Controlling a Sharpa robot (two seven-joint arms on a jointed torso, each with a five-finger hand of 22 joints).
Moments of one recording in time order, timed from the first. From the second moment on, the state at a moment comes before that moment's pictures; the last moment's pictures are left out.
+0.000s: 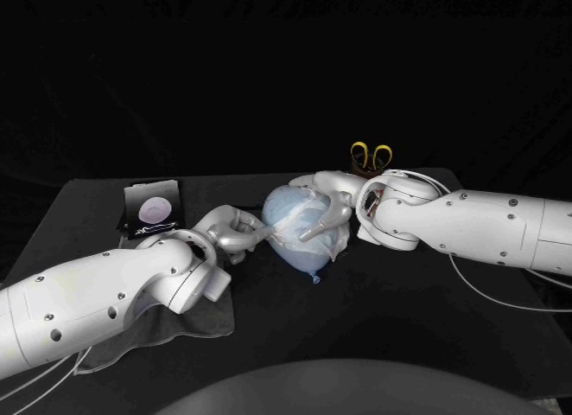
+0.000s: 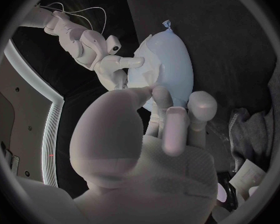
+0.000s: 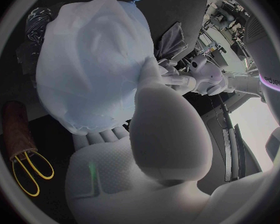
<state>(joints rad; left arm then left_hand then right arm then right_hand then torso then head) 1.05 -0.76 -0.06 1.65 -0.68 -0.49 -0.22 1.33 -0.20 0.70 0.24 0.05 0.92 0.07 0.63 0.55 1.22 0.01 1.03 0.70 1.47 -0.07 1.48 1.15 0.13 1.23 0.04 1.27 0.97 1.21 -0.76 -0.16 1.51 -1.24 -0.24 -0.15 1.47 -0.23 -0.15 0.30 0.06 0.34 0.15 0.11 0.15 0.41 0.29 0.21 0.06 0.32 0.28 0.10 0.08 0.07 0.32 0.29 0.07 0.19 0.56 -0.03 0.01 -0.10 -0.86</state>
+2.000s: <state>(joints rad) 1.05 -0.80 -0.06 1.61 -0.60 -0.49 0.02 1.27 -0.24 0.61 0.11 0.05 0.74 0.20 0.48 0.43 0.86 0.12 0.65 0.34 1.05 0.06 1.05 0.38 0.16 0.85 0.16 0.81 0.48 1.20 -0.78 -0.17 1.53 -1.19 -0.34 -0.07 1.47 -0.27 -0.21 0.30 0.06 0.26 0.14 0.08 0.12 0.39 0.30 0.21 0.06 0.26 0.28 0.08 0.06 0.06 0.31 0.29 0.07 0.17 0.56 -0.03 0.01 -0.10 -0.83</state>
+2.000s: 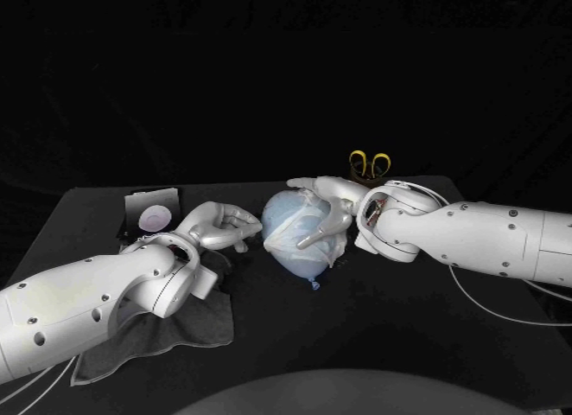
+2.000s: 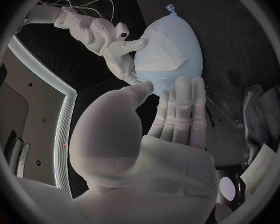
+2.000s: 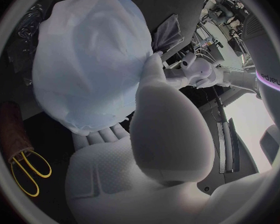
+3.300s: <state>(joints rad) 1.05 -0.83 -0.06 1.63 -0.48 -0.49 0.23 1.40 -0.17 0.62 0.02 0.05 0.86 0.19 0.43 0.31 0.99 0.12 0.44 0.12 0.96 0.06 0.91 0.29 0.17 0.79 0.18 0.75 0.47 1.22 -0.96 -0.17 1.67 -0.94 -0.47 0.17 1.42 -0.28 -0.24 0.30 0.07 0.25 0.14 0.08 0.12 0.34 0.29 0.18 0.05 0.15 0.29 0.04 0.04 0.08 0.19 0.30 0.04 0.11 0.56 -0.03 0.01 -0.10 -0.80</state>
